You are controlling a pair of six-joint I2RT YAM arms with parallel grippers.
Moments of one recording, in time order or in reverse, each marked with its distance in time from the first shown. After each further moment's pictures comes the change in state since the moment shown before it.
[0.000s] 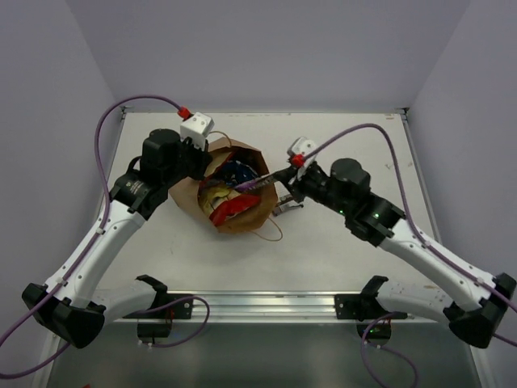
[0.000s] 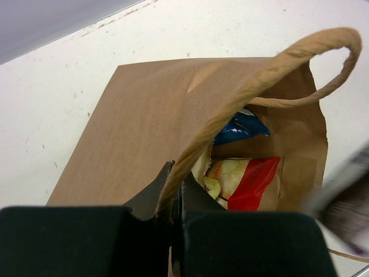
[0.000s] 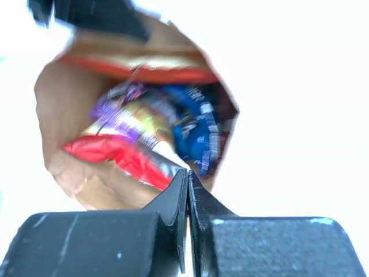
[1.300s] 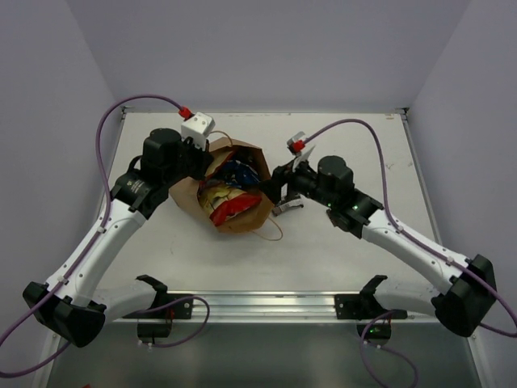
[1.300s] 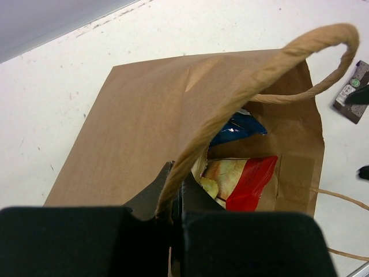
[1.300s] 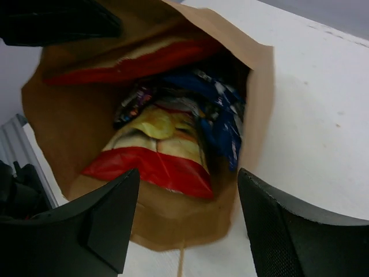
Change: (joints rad) left arm 0.002 0.007 0.000 0.008 0.011 0.002; right arm -0.109 -0.007 -0.159 0.179 -0.063 0.357
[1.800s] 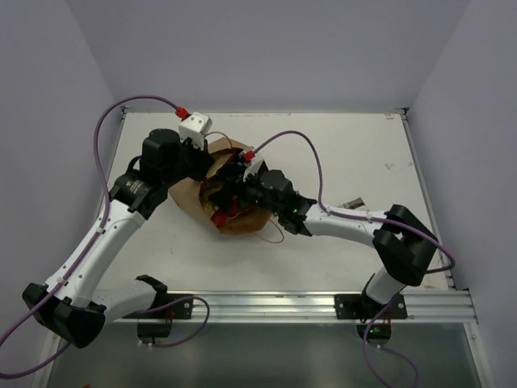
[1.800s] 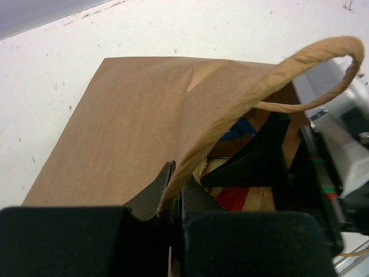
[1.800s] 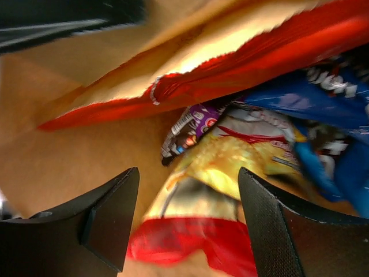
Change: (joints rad) left arm 0.004 -0.005 0.000 -0.013 0.024 -0.071; right arm 0.232 0.480 0.078 0.441 0.090 0.253
